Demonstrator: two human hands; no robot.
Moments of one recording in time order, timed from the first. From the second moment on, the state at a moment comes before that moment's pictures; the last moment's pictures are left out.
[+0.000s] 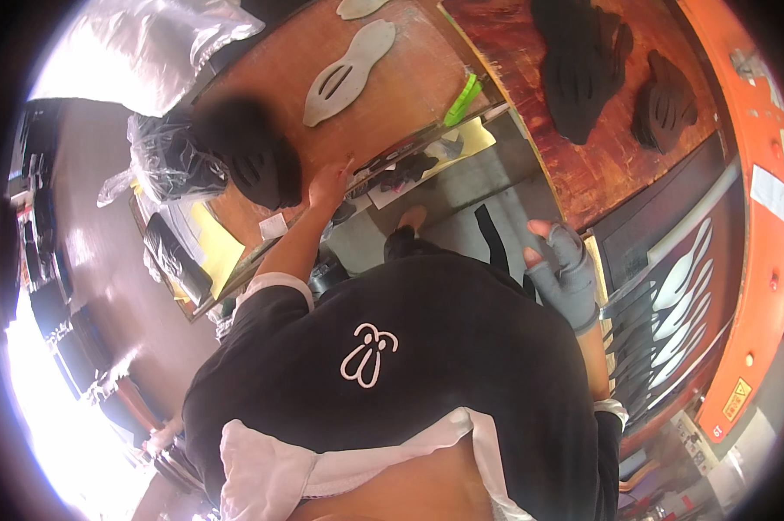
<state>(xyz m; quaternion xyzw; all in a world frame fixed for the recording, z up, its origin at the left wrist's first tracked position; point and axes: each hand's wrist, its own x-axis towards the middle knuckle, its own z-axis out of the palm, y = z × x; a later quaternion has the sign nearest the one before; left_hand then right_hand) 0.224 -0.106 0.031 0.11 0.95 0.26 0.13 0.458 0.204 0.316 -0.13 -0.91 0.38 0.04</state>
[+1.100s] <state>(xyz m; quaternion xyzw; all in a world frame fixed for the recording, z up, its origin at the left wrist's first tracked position) 0.254 -0.039 0.119 0.38 0.81 0.34 0.28 0.415 0.068 0.454 0.31 -0.49 0.80 0.15</state>
